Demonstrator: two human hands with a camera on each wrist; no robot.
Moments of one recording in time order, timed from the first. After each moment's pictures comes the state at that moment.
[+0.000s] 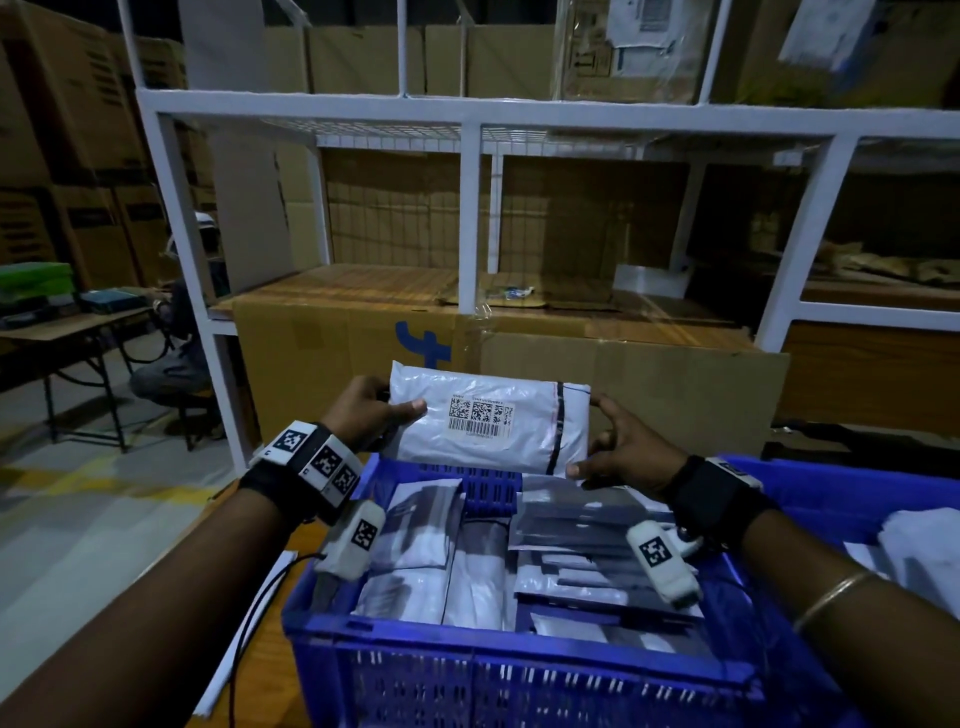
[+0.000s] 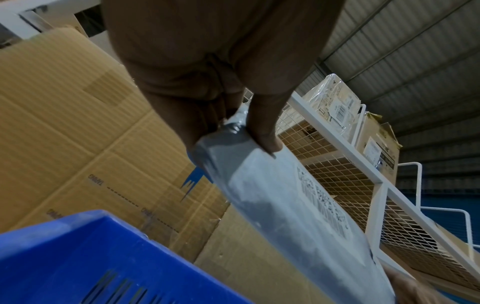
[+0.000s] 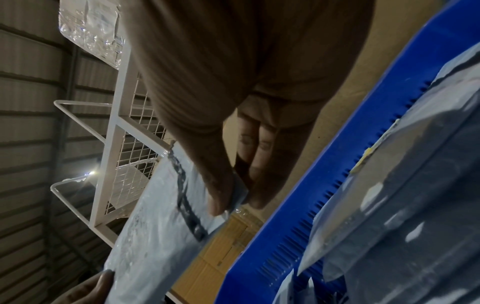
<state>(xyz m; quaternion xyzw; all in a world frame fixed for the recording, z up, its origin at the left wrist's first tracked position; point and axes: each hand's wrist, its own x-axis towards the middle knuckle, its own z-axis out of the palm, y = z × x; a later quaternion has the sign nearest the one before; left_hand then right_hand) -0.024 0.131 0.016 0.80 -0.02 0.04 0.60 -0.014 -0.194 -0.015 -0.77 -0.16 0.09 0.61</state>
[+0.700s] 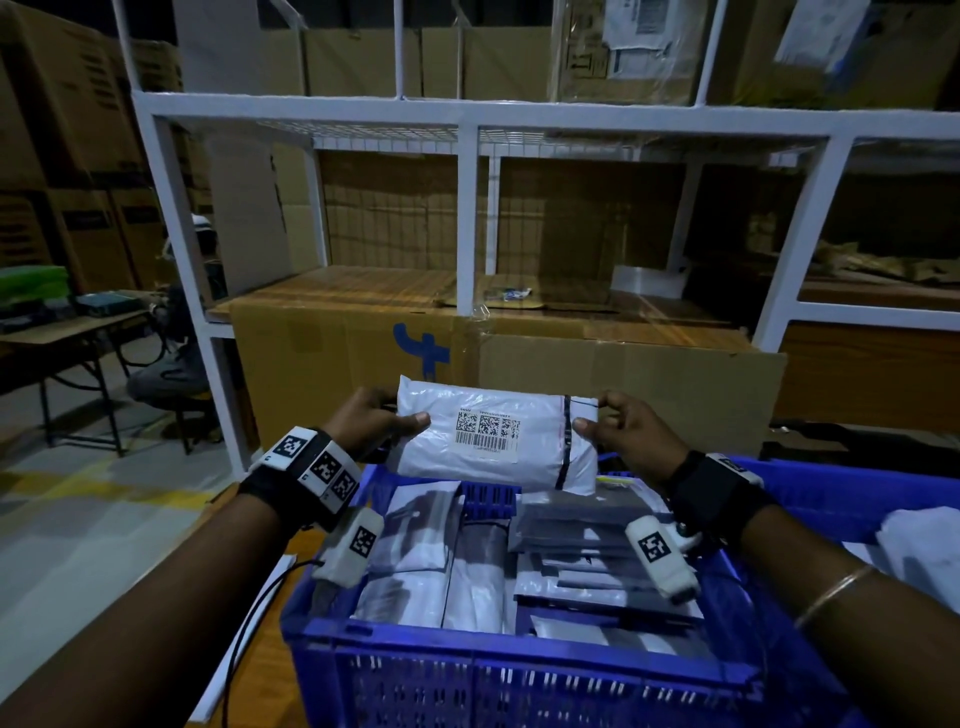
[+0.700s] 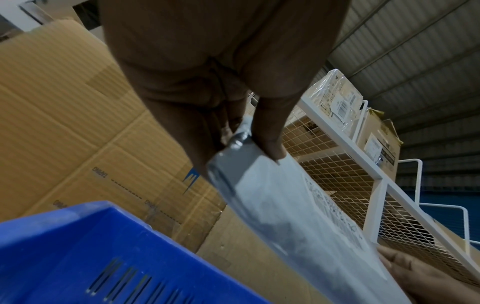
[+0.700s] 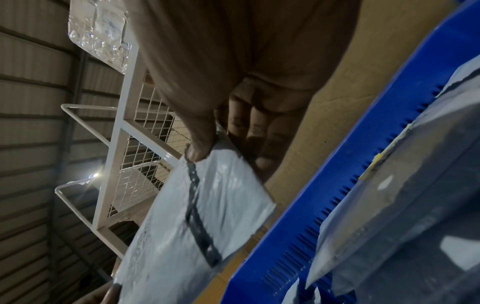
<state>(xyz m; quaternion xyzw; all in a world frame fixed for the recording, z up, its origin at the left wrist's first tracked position) -0.030 0.130 0.013 0.80 -0.02 0.00 0.60 -0.004 -0.196 -0.014 -0.77 -0.16 -0.04 0.62</state>
